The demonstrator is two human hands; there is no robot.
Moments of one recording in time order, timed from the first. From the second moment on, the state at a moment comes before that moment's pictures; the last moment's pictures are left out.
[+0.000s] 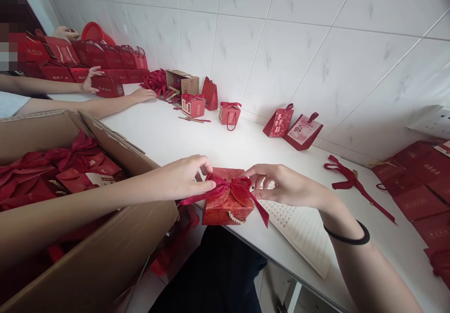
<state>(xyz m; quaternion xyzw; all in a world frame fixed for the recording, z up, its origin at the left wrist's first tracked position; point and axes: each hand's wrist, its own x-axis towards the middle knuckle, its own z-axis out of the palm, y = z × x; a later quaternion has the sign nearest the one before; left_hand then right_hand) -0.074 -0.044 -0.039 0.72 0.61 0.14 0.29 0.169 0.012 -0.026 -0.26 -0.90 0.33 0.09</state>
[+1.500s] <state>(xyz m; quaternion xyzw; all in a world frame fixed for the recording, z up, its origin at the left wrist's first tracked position) -0.066 -0.052 -0.042 0.81 0.49 0.25 0.19 0.129 -0.019 -0.060 -0.25 -0.90 0.10 0.33</state>
